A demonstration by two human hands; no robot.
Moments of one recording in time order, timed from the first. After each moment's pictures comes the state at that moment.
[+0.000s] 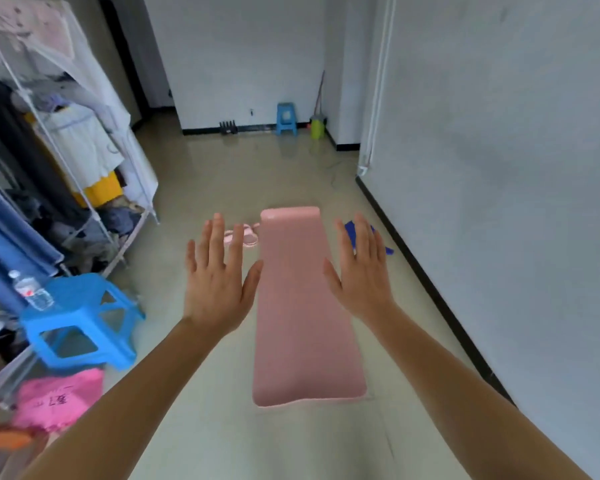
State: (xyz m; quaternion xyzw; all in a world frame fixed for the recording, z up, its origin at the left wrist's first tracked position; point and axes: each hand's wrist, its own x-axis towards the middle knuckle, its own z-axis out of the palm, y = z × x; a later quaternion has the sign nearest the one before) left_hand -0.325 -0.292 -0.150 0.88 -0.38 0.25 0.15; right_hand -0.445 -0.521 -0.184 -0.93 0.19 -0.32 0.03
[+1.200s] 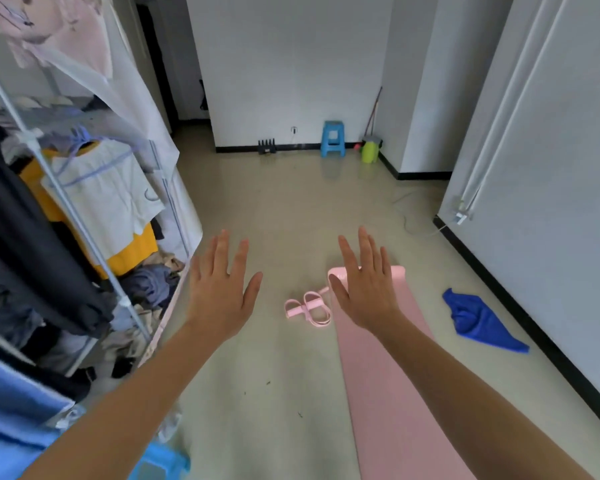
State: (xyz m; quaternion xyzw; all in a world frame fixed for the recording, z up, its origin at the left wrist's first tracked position) left_hand 0.603 -0.315 -0.166 0.90 -0.35 0.23 0.10; right_hand 0.479 -0.564 -0.201 -0.96 0.18 -0.23 0.00
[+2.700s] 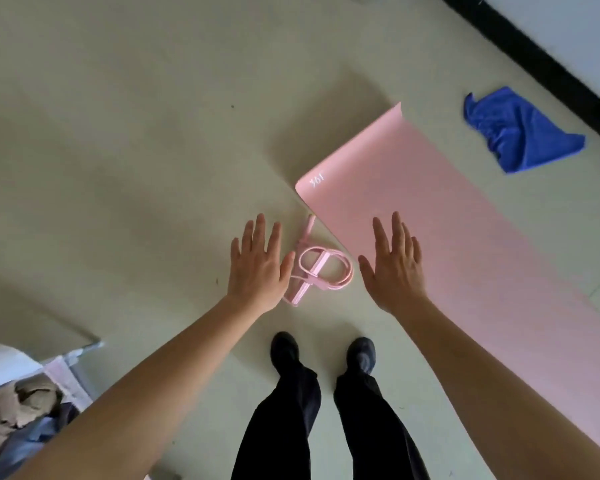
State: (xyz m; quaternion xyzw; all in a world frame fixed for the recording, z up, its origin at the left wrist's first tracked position) left_hand 1.365 -0.911 -0.602 0.76 -0.63 -0.17 -0.04; right_hand 1.123 -0.977 -0.617 -0.79 0.58 0.06 0.16
